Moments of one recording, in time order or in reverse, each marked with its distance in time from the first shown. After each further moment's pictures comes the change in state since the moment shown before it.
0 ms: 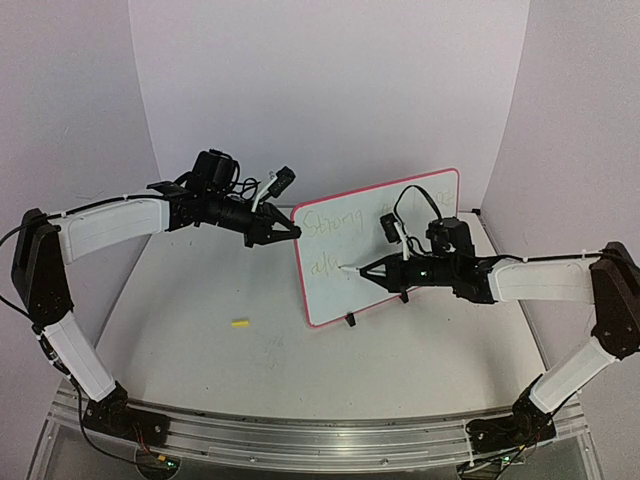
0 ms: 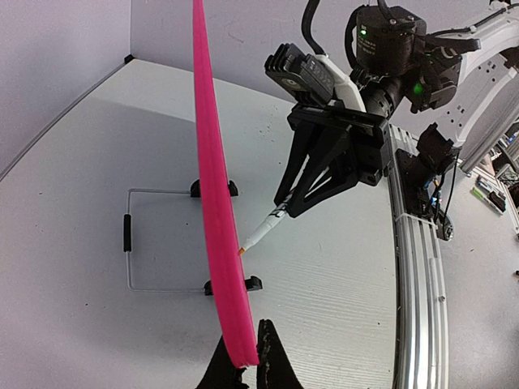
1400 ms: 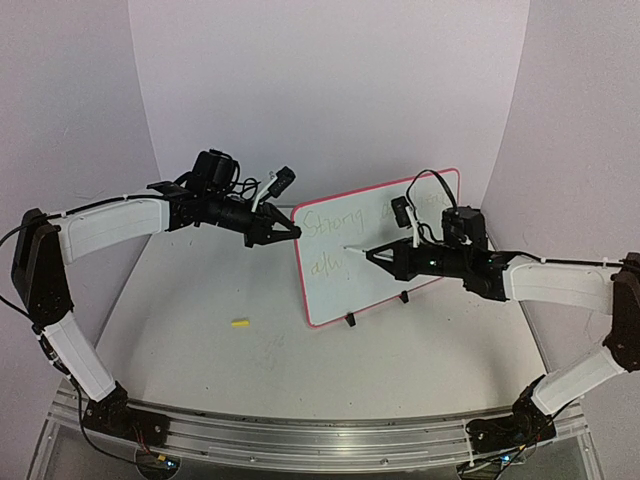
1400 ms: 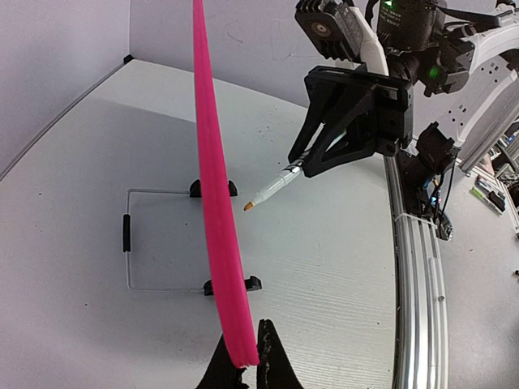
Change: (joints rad) left arm 0.000 0.000 0.000 0.000 0.001 0.001; right arm -0.001 -0.101 0.011 -0.011 0.029 -0.010
